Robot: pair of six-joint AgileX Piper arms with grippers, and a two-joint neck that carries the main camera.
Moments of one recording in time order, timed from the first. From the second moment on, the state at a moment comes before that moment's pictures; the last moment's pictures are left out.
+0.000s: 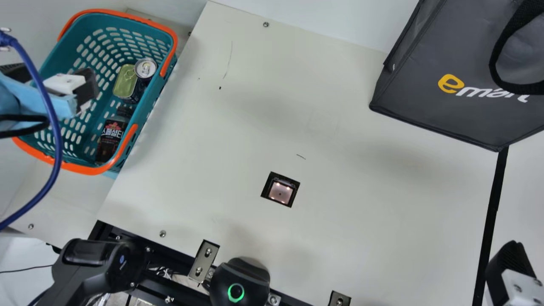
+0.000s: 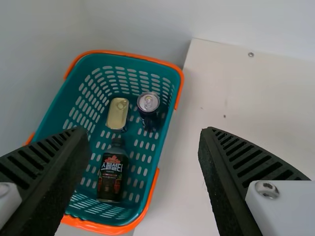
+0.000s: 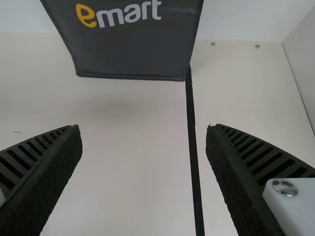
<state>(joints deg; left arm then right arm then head) 15.6 49.2 -67.8 -0.5 66.1 2.3 0.7 42.6 -69.8 -0.8 69.5 -2.3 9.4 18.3</state>
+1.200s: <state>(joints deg) 36.4 62.2 -64.2 -6.5 57.5 16.5 0.7 42.6 -69.8 -0.8 69.6 -2.3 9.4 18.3</state>
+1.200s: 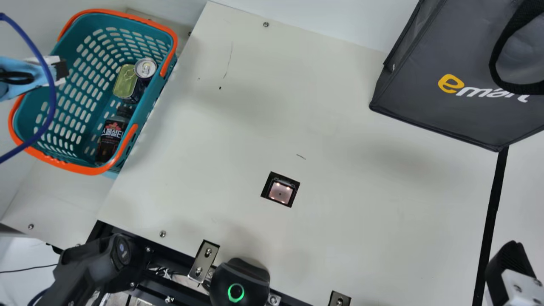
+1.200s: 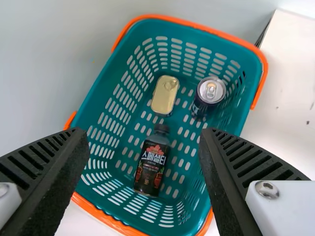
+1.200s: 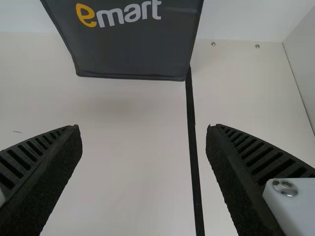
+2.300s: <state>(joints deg) 40.0 77.6 -59.6 -10.3 47.4 28.7 0.7 42.6 -69.8 -0.8 69.6 -2.3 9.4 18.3</state>
